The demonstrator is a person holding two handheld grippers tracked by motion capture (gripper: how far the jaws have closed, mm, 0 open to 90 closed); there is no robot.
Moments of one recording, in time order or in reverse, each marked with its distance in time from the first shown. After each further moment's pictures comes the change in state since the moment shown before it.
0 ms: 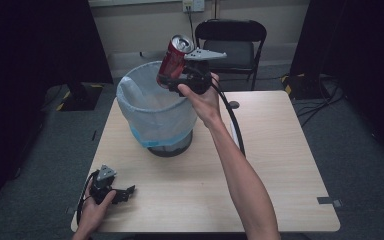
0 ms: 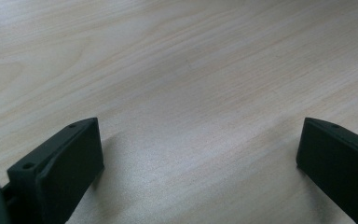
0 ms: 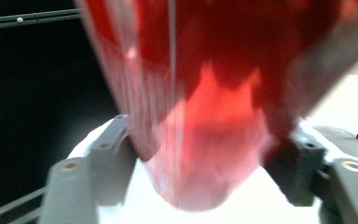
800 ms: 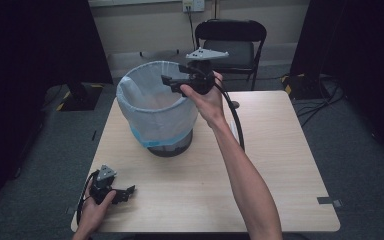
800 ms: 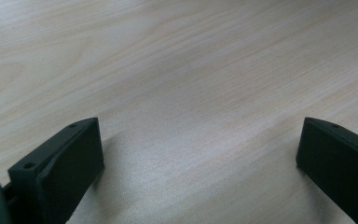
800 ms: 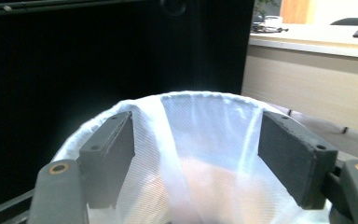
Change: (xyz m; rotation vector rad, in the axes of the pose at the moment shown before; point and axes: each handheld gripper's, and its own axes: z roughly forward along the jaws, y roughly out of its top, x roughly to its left) left arm 0.000 0.000 0.000 -0.001 0.001 0.000; right arm -0.002 0.001 -0.009 0.026 -0.035 -0.021
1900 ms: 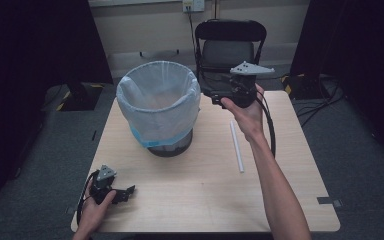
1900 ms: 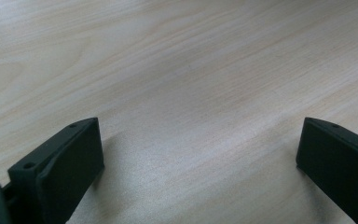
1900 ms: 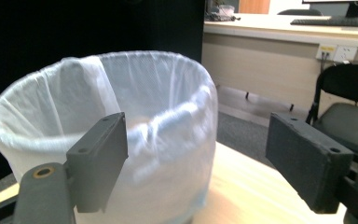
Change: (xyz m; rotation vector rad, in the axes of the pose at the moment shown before) left arm 0.000 0.000 0.000 0.000 0.000 0.000; right arm -0.044 -0.040 -0.085 0.033 -0.153 0.013
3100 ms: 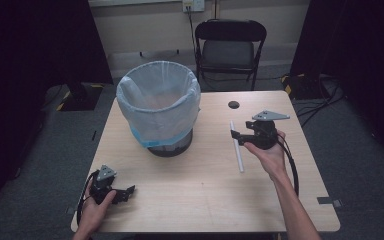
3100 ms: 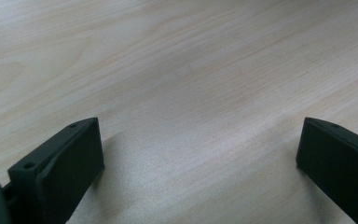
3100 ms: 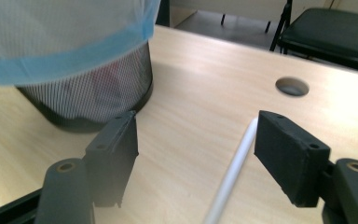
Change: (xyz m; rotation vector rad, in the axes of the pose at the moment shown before) left arm 0.000 0.000 0.000 0.000 0.000 0.000; right arm -0.032 -0.134 -0.043 0.252 -0.105 0.073
